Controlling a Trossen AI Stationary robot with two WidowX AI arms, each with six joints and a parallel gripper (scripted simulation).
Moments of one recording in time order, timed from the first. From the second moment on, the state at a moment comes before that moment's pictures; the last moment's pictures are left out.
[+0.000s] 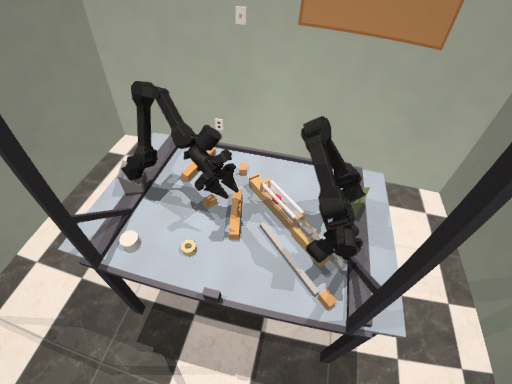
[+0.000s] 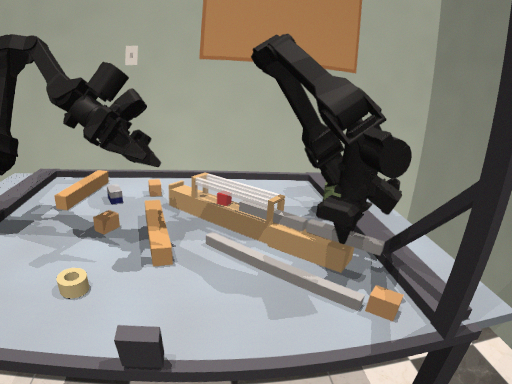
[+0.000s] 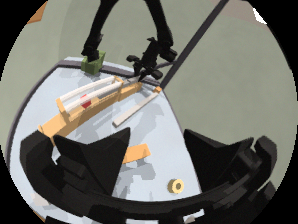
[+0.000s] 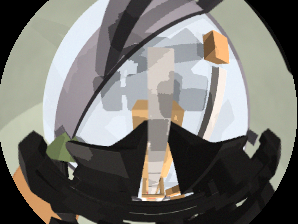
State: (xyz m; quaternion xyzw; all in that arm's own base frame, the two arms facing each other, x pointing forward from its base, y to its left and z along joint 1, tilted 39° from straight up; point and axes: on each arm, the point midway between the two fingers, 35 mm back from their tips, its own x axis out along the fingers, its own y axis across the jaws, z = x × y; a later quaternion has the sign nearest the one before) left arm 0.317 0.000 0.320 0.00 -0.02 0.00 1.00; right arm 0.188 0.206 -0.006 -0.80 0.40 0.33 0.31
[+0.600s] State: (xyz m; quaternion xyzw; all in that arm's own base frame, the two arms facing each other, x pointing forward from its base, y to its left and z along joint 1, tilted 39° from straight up) left arm 0.317 0.000 0.320 0.00 -0.02 0.00 1.00; right arm 0.194 0.190 0.008 -0.80 0.40 0.33 0.31
